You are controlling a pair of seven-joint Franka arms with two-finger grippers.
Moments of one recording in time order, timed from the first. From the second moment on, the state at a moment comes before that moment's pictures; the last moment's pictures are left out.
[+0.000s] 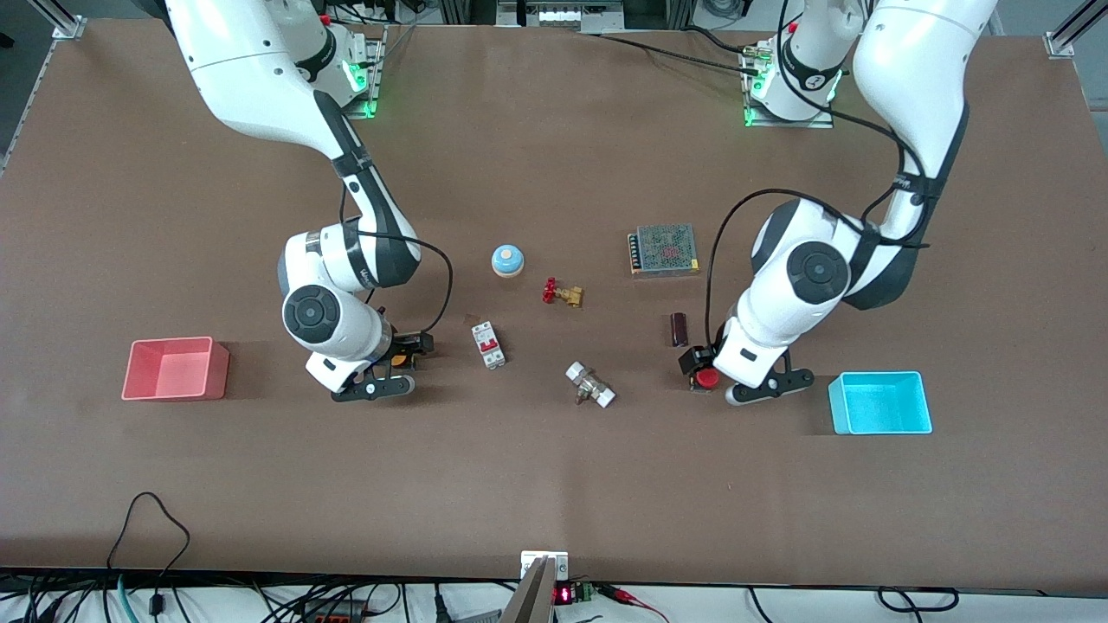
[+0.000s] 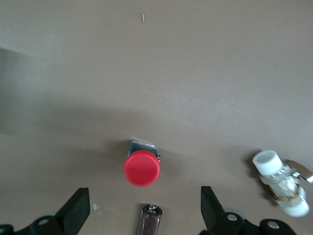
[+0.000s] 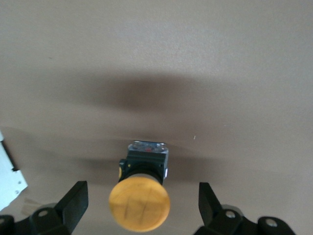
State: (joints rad) left arm -0.14 0.59 -0.25 -1.67 0.13 2.34 -0.71; right arm 0.45 0.72 -0.12 -1.57 0.14 2.20 0.14
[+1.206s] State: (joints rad) left arm -0.15 0.68 -0.25 -1.66 0.25 2.40 -0.76; right arm 0.45 0.74 -0.12 -1.55 0.14 2.20 0.16
